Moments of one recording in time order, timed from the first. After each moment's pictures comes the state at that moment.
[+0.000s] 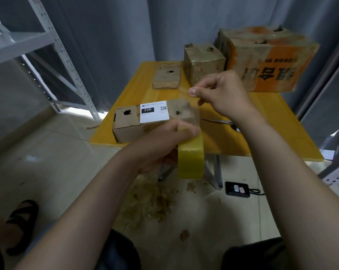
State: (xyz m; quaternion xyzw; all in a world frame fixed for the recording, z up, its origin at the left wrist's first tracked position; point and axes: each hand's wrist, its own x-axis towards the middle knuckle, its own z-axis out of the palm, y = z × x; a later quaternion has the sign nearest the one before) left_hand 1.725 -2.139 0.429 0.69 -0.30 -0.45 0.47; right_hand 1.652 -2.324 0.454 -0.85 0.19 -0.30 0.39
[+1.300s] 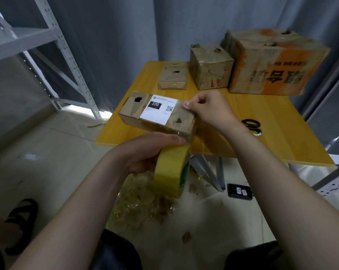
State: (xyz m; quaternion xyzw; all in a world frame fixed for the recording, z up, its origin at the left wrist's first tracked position) left_hand 1.767 -2.111 0.415 0.70 -0.24 -0.51 0.44; right_hand 1.697 -2.310 0.417 -0.84 0.27 -0.22 0.42
